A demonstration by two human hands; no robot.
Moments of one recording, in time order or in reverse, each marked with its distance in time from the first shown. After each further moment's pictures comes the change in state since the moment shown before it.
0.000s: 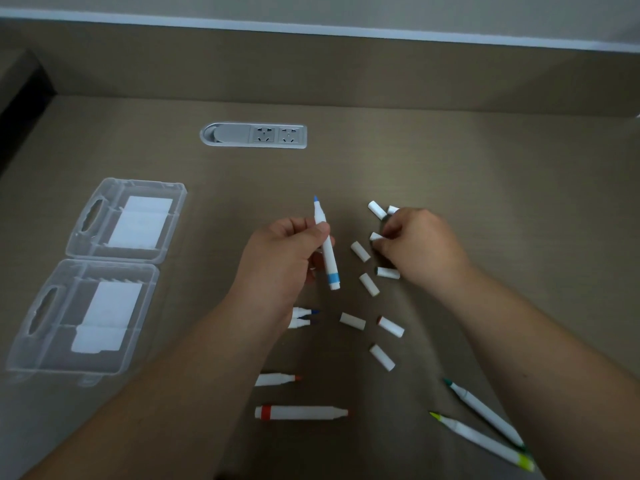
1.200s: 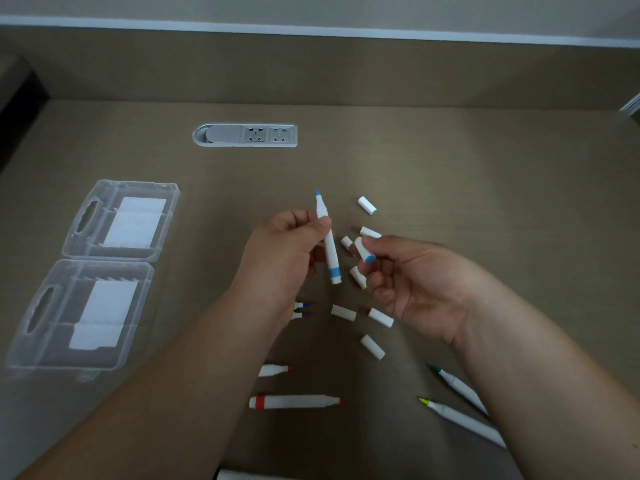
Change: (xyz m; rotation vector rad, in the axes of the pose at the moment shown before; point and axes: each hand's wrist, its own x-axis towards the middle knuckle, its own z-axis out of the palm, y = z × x) left_hand -0.008 0.004 0.011 0.019 -0.032 0.033; right_hand -0.069 -0.026 -0.031 1.360 -0.495 0.599
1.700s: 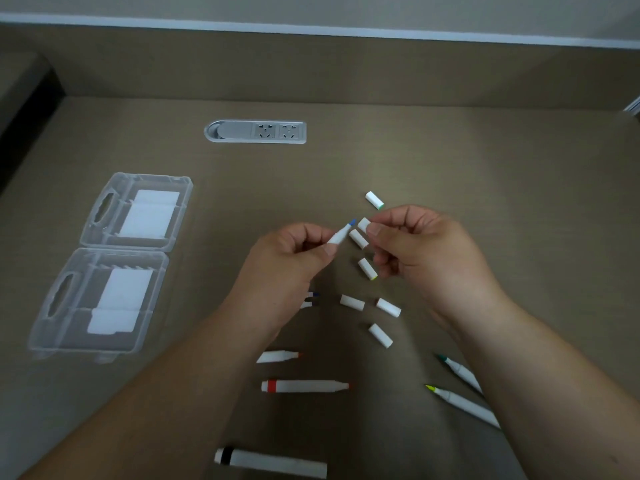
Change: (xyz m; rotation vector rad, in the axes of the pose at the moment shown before) left_hand -0.030 -0.010 -0.024 0.164 -0.108 0.121; right_hand -0.003 0.010 0.006 -0.400 0.146 -0.599
